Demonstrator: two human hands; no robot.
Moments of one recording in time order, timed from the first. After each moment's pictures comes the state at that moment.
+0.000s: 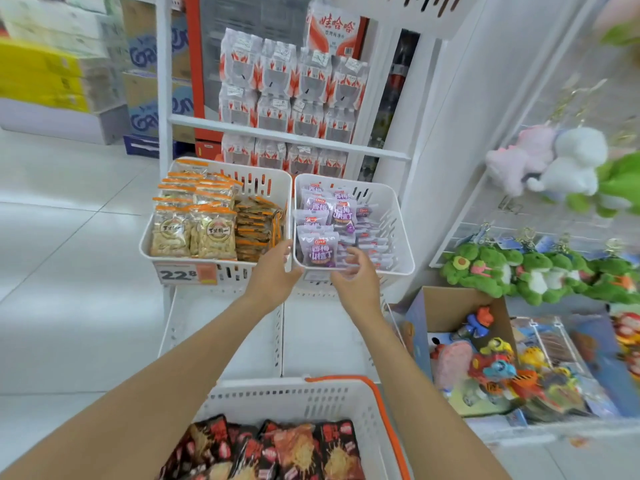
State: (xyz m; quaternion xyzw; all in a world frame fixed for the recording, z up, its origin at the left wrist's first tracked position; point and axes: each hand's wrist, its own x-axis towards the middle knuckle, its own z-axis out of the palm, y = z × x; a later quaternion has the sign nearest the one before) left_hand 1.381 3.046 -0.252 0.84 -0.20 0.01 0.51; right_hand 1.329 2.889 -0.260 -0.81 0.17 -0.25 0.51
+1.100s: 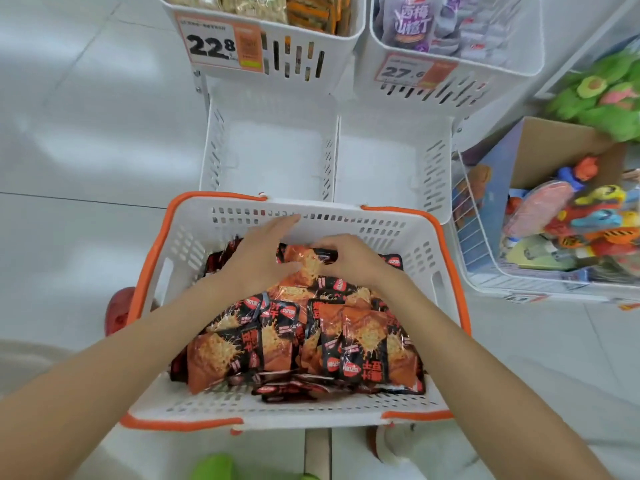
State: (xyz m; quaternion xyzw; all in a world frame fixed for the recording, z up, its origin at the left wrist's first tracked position) left_hand 1.234 3.173 -0.445 0.90 -0.22 -0.17 0.34; right_hand 1.214 2.967 -0.453 -0.92 -0.03 0.19 0.33
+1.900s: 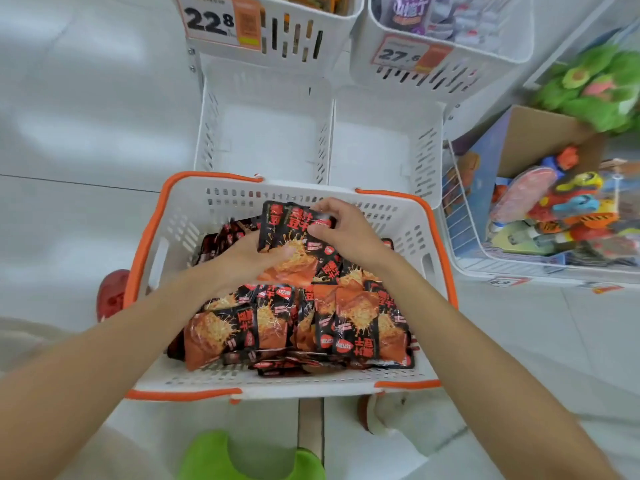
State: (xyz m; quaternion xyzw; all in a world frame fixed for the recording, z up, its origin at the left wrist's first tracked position) left_hand 1.212 3.186 -0.452 0.73 -0.02 -0.39 0.56; right_hand 1.195 2.984 -0.412 -0.86 0.05 0.12 0.50
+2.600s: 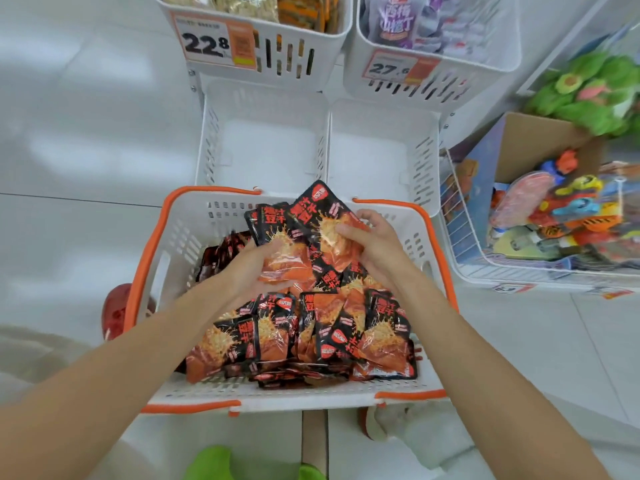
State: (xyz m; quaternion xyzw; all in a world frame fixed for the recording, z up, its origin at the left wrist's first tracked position) left_hand 1.207 3.168 -0.450 0.54 0.19 -0.35 0.74; right_hand 1.184 2.953 -0.418 -0.63 0.22 0.05 0.74
